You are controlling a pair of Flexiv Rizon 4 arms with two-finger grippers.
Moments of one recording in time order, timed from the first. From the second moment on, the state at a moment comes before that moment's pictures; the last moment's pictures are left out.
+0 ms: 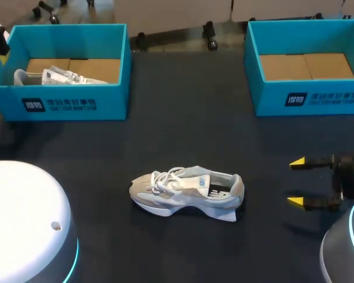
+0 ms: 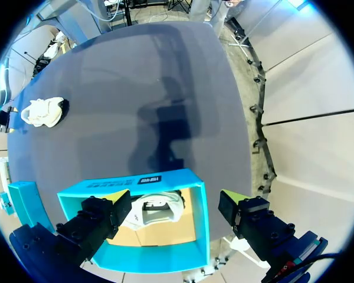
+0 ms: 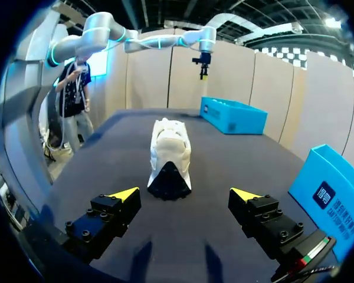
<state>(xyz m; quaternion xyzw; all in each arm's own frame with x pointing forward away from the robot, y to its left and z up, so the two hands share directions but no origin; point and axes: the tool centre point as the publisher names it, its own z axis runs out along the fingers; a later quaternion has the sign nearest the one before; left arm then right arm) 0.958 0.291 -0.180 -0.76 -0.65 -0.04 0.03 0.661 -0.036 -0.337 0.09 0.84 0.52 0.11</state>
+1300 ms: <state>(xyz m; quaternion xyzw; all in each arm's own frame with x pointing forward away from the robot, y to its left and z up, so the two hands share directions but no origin) 0.958 0.291 -0.180 -0.76 -0.65 -0.04 0.03 0.649 -0.027 -0.396 0.13 0.80 0.58 0.09</state>
